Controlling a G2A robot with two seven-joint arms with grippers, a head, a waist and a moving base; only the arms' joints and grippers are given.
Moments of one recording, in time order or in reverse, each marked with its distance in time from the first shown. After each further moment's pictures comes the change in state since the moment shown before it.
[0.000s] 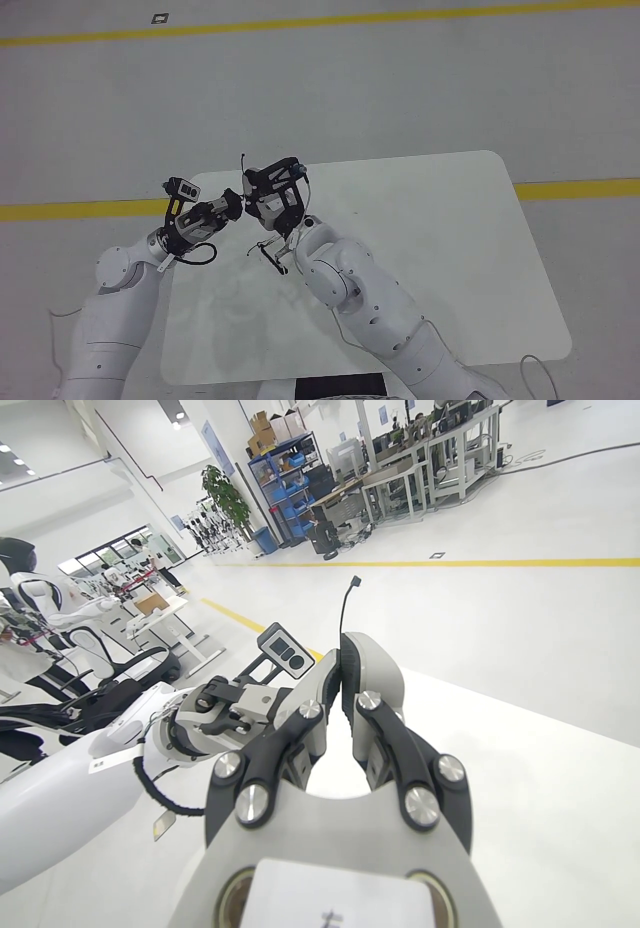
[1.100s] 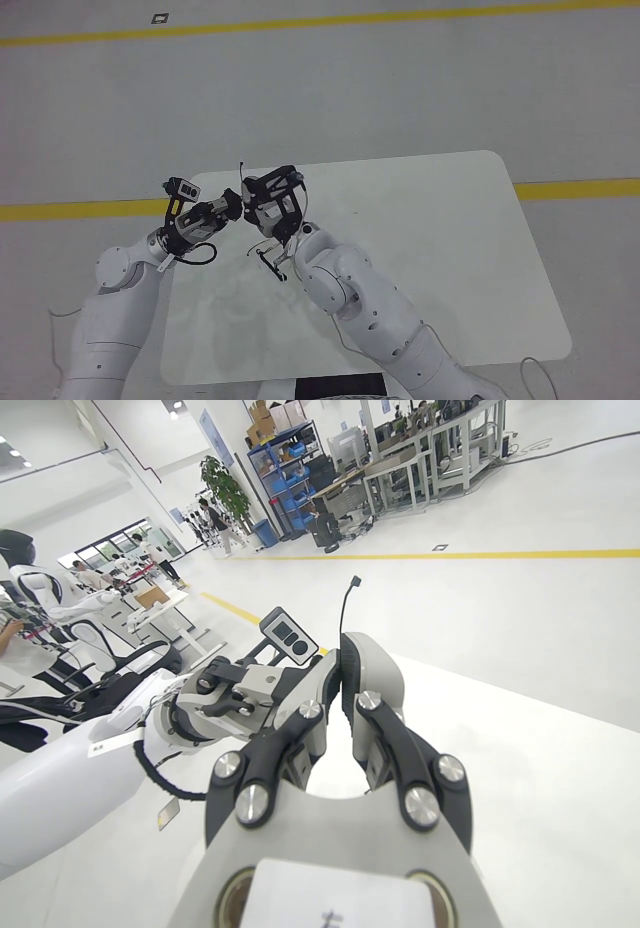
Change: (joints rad) left arm 0.000 0.000 0.000 0.000 0.000 0.000 0.000; right arm -0.019 0.008 -0.021 0.001 -0.001 0.009 -0.004
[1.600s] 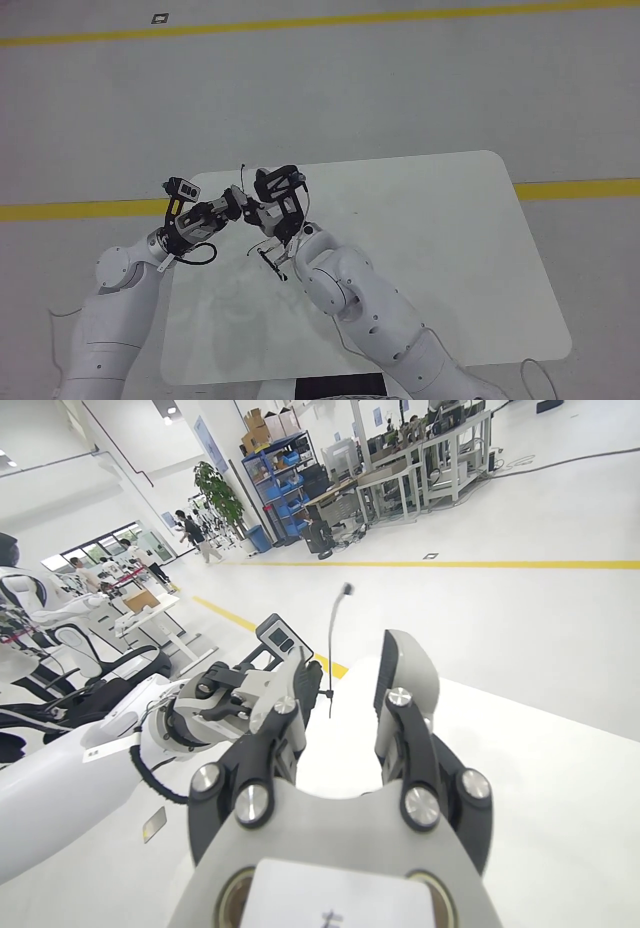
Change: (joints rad) left arm 0.000 0.000 0.000 0.000 0.000 0.000 0.000; right arm -0.012 0.006 -0.003 -0.034 -0.045 0.024 -0.007
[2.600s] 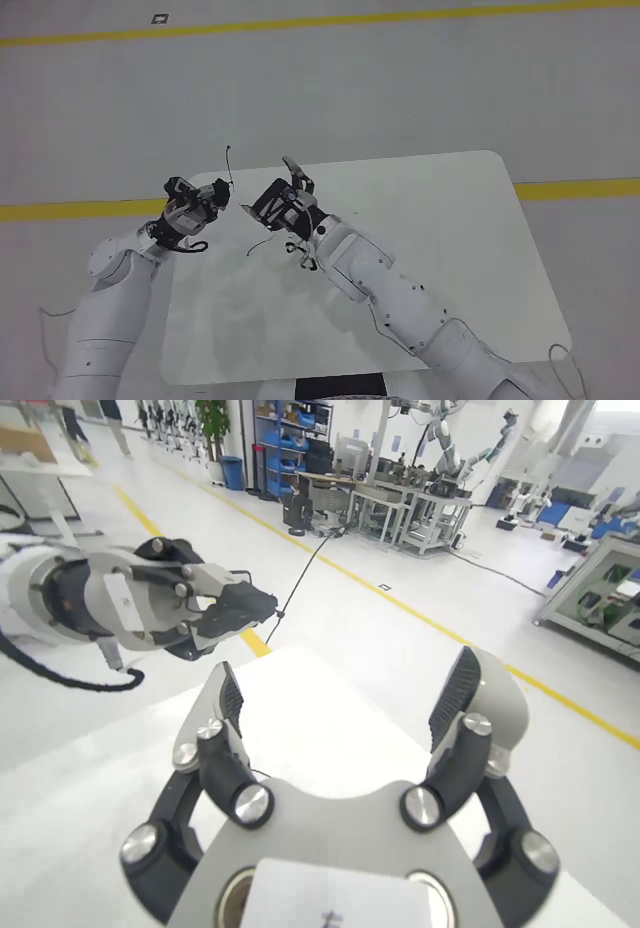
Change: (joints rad) left arm -0.021 0.009 -0.026 0.002 -0.175 0.332 0.045; right arm 0.128 0.202 -0.080 -0.021 -0.335 -0.080 -0.018
